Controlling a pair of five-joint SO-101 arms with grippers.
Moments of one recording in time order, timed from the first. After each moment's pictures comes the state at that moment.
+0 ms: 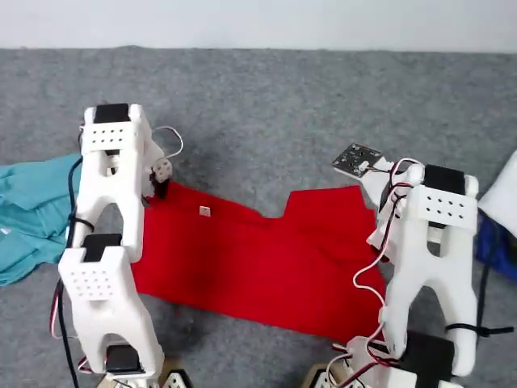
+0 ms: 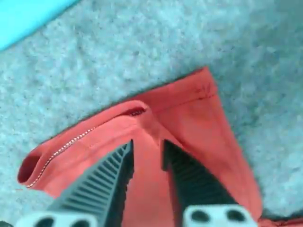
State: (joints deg) left arm -7.7 34.2 -22.5 98.8 44.5; right arm 11.3 -14.1 23.2 88.1 58.2
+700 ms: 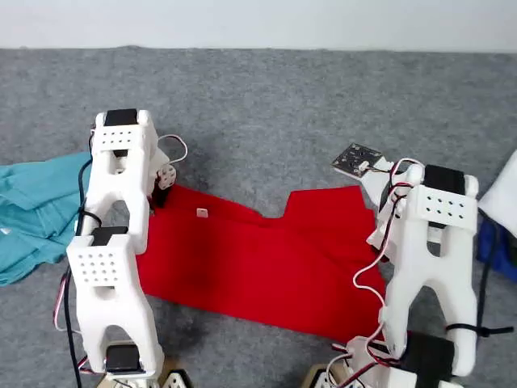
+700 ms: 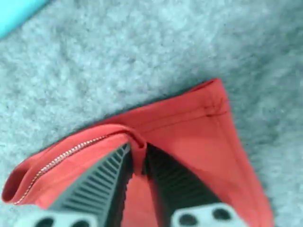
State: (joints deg) left arm -7.6 41.4 -27.3 98.8 44.5; right arm 11.3 -14.1 23.2 88.1 58.2
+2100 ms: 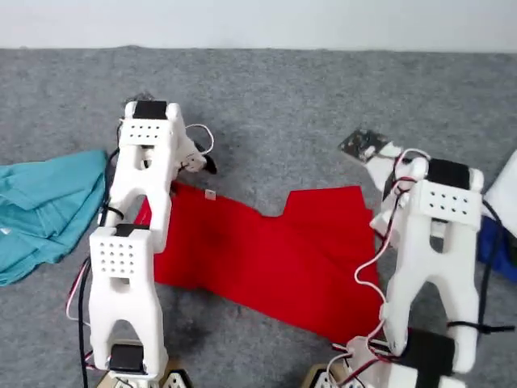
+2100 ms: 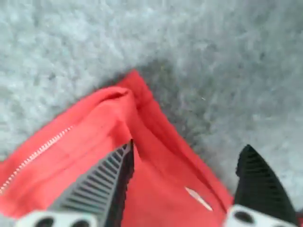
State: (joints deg) left arm -2.3 48.0 -42.9 98.8 42.2; right arm 11.0 -11.4 17.4 83.2 53.8
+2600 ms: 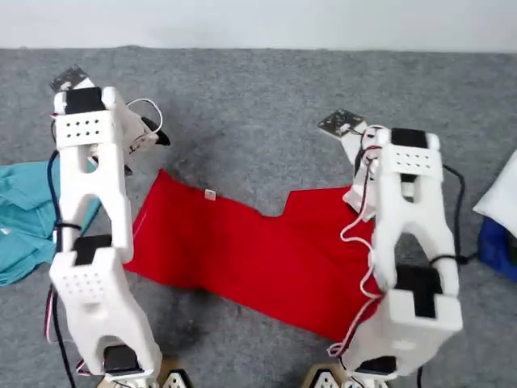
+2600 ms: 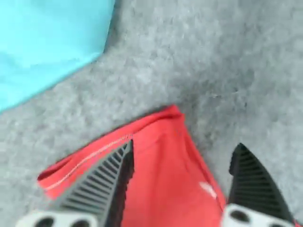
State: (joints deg) left arm -11.3 28.0 -31.7 98.8 40.7; right arm 3.9 13.2 1.8 81.8 44.4
